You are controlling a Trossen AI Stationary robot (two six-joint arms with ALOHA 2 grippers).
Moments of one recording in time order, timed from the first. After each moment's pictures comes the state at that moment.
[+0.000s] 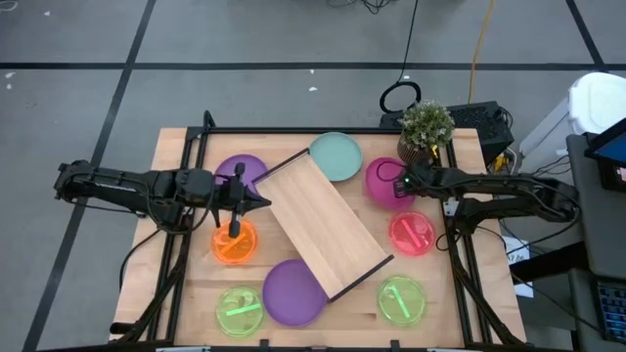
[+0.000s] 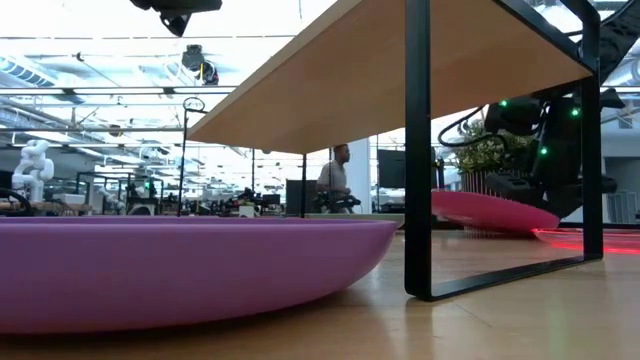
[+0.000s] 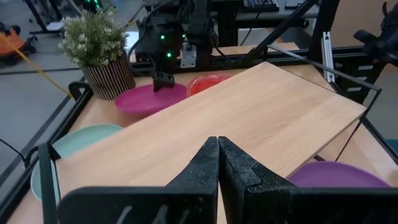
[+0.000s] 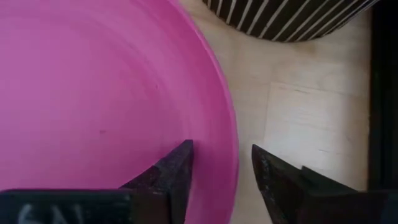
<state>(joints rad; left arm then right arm) -0.11 0.88 0.77 -0.22 -0.11 0.06 -0.52 1.10 0.32 -0.50 0.40 0.82</state>
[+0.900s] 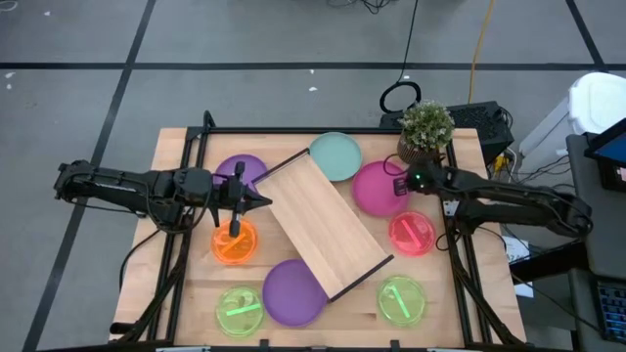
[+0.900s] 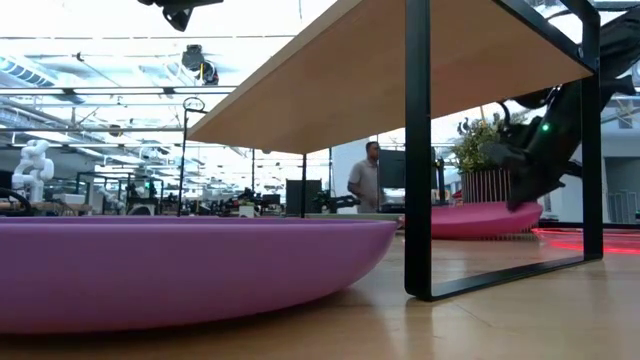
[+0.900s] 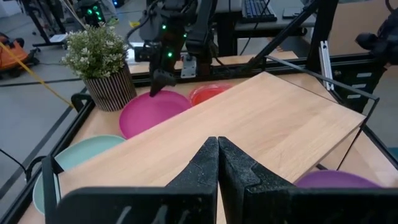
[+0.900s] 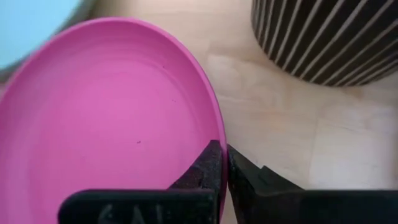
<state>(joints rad) -0.11 0.88 0.77 -0.19 -0.11 0.07 -0.52 0.86 0.31 -0.45 0.30 0.71</state>
